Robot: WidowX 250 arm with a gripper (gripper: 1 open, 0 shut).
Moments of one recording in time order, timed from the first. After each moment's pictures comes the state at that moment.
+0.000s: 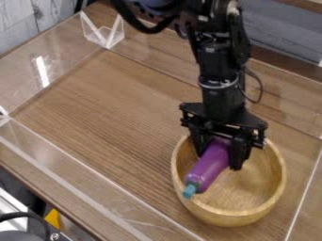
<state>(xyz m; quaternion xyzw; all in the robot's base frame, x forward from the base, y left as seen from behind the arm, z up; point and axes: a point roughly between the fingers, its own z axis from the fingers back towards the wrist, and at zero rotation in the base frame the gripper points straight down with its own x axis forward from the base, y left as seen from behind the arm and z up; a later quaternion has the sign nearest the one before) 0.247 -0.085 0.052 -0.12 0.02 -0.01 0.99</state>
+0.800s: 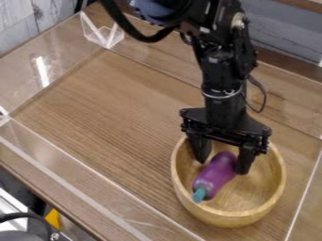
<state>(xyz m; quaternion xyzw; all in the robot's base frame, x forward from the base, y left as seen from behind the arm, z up) 0.247 -0.085 0.049 -0.10 -0.01 0.02 1.00</state>
